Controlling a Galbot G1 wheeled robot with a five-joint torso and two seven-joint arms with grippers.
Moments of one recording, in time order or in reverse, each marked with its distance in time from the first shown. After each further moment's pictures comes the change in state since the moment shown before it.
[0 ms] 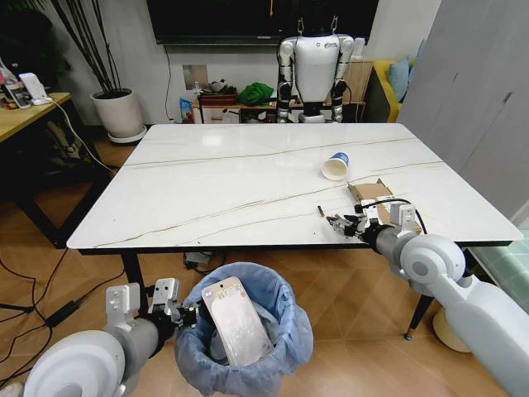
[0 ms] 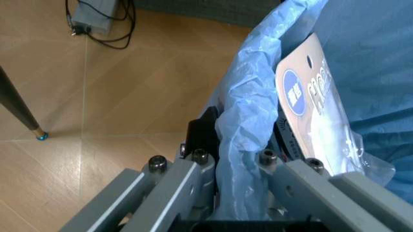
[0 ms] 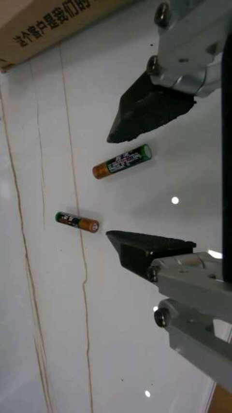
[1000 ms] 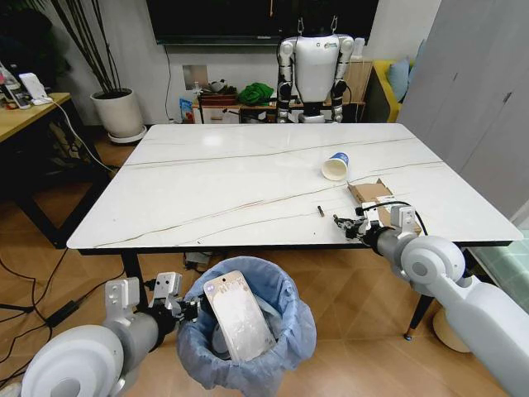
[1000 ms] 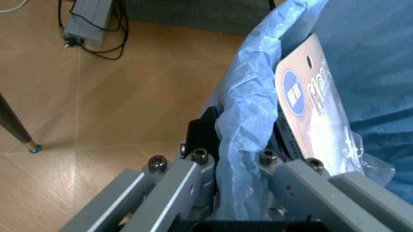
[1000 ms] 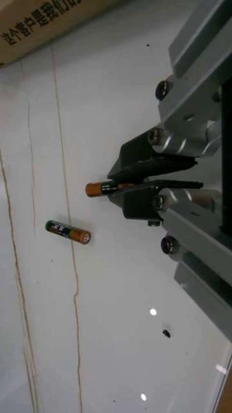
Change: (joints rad) left arm -0.032 0.007 -0.003 0.000 -0.007 0.000 0.026; right arm 0.000 -0.001 -0.008 -0.030 -0.033 0.003 -0.037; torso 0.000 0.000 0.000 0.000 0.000
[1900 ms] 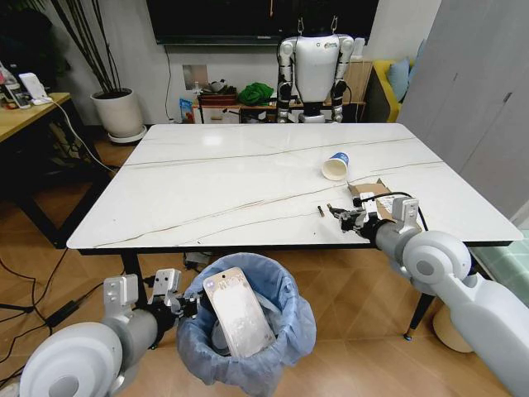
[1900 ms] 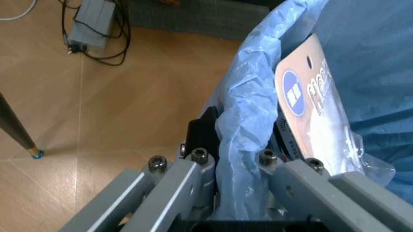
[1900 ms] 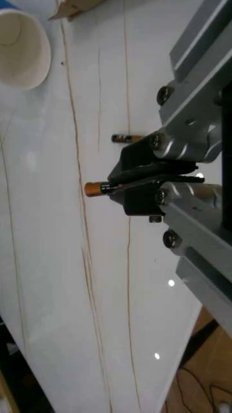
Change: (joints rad) left arm -0.012 0.004 -0.012 0.000 -0.004 0.000 0.002; right arm 0.010 -0.010 0.032 0.196 0.127 0.004 0.069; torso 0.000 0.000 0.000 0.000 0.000
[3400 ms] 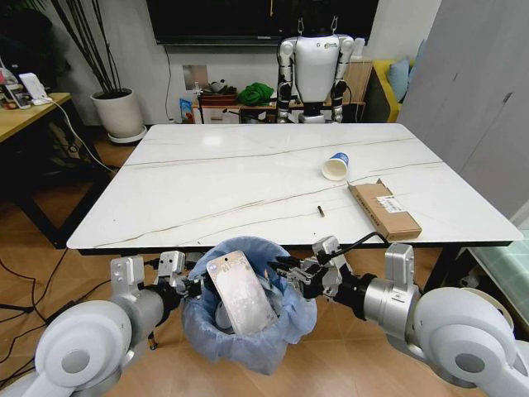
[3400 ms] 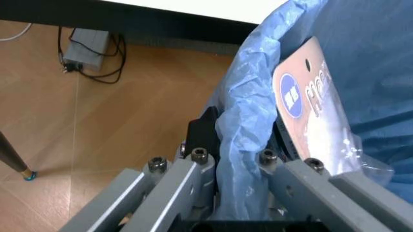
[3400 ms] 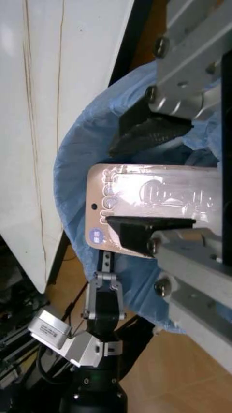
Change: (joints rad) left arm -0.166 -0.020 0.087 0.050 -0.031 0.000 -0.045; right arm -0.207 -0.080 -0.039 0.344 0.078 -0.001 -0.097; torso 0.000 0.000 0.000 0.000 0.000
